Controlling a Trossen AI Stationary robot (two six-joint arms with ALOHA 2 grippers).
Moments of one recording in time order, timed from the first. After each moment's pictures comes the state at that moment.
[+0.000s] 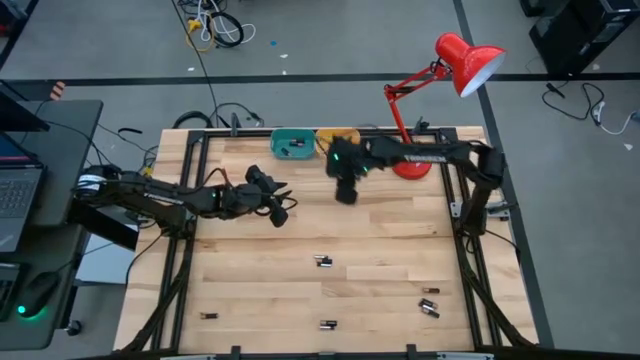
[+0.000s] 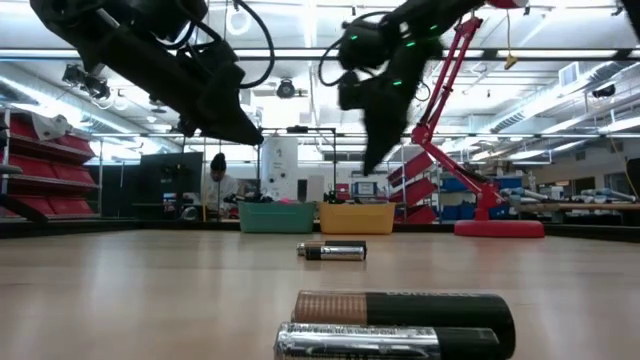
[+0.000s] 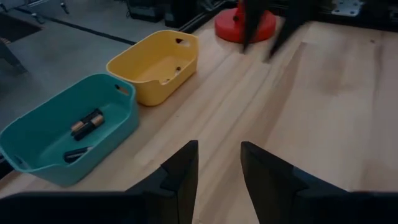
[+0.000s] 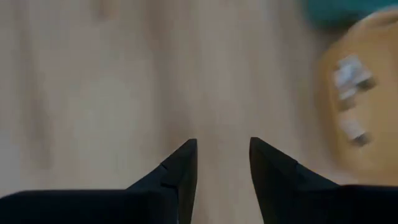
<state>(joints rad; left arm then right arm) 0.01 1.22 0.53 0.20 -0.53 -0.22 -0.29 1.80 1.39 -0.75 0.00 -0.09</state>
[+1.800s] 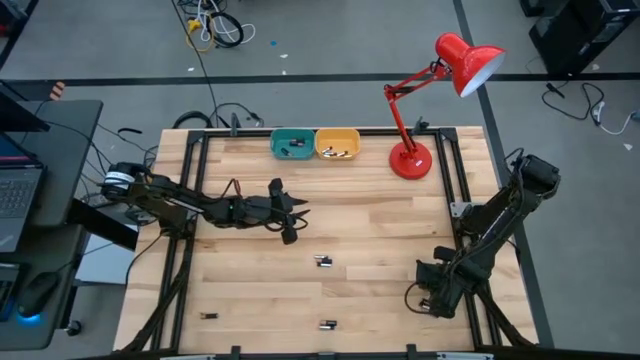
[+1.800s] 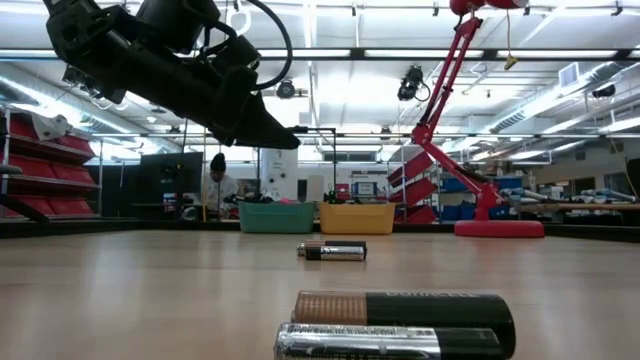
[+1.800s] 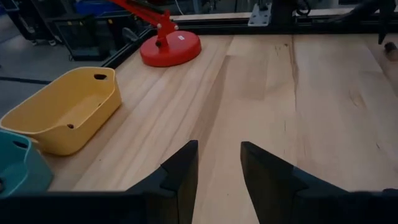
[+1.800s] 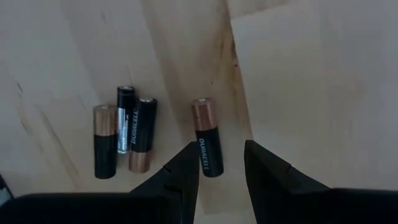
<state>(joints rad) -0.06 1.47 0.53 0.60 -0.39 -0.04 0.92 1.41 0.72 -0.77 -0.03 1.20</state>
